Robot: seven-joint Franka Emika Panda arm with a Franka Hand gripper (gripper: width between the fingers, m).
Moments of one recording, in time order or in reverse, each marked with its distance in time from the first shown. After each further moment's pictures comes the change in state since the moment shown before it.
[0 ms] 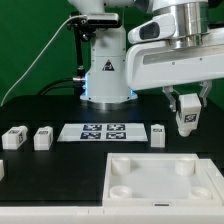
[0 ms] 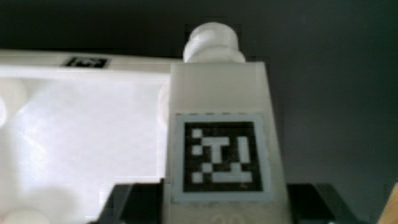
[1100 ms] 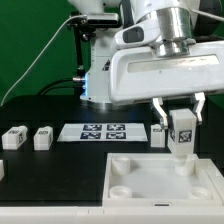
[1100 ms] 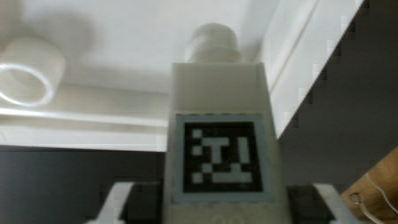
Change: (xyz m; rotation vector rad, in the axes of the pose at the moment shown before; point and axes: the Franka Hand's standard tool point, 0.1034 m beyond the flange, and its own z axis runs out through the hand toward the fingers) arm 0.081 0.034 0.012 -0.031 0.377 -0.100
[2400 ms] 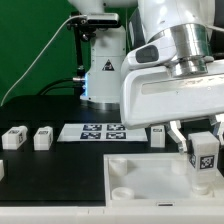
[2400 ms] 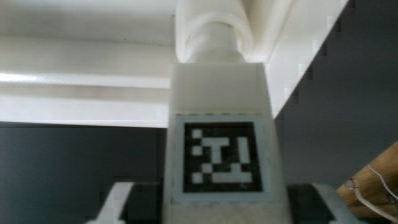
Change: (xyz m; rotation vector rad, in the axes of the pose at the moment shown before) arm 0.025 -0.008 0.037 0.017 0.038 0.000
